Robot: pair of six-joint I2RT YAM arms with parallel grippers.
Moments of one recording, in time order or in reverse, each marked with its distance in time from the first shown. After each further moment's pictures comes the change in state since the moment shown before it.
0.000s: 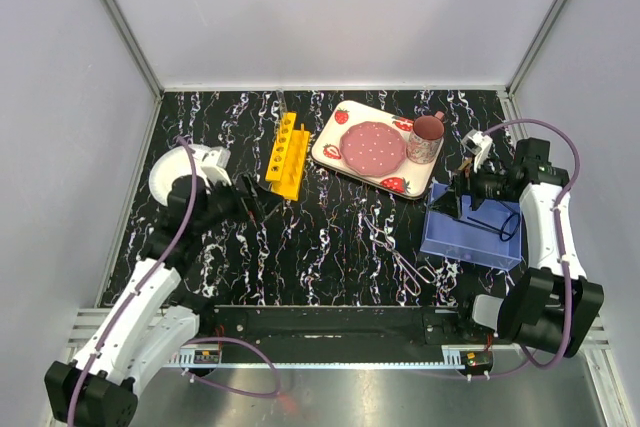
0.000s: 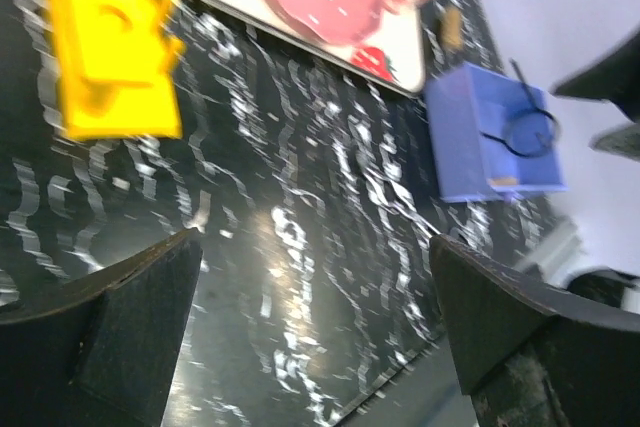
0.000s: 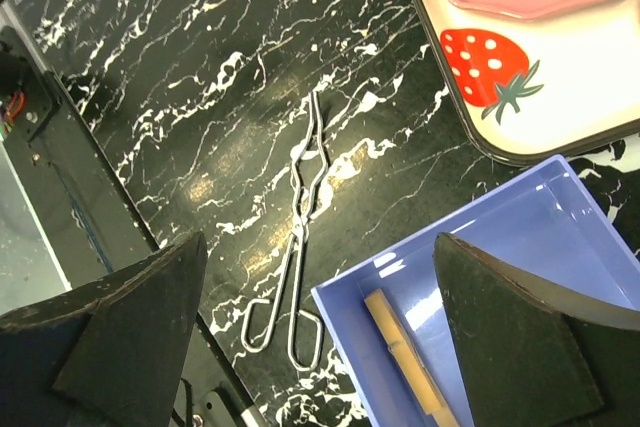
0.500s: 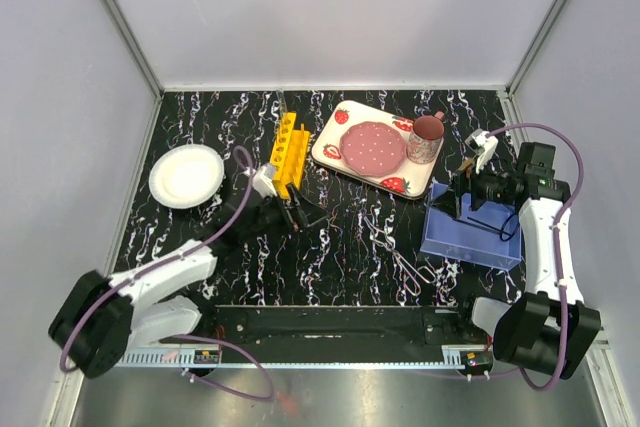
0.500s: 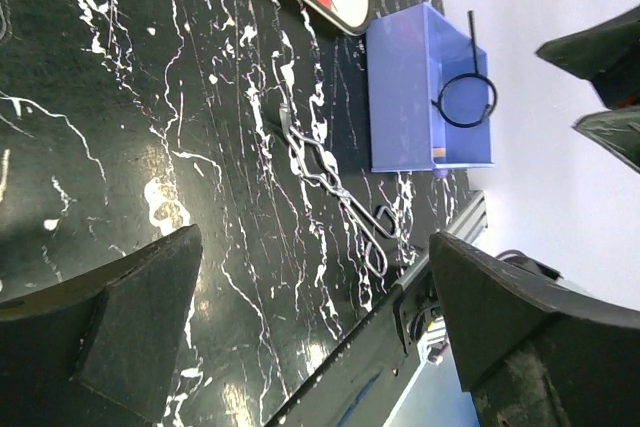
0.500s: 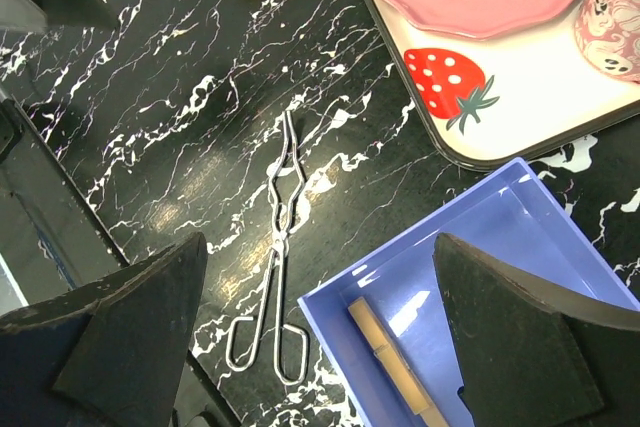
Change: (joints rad) left arm -0.339 0.268 -0.216 0.520 -0.106 -0.426; right arm 0.000 -0.110 -0.057 0.137 0.034 0.142
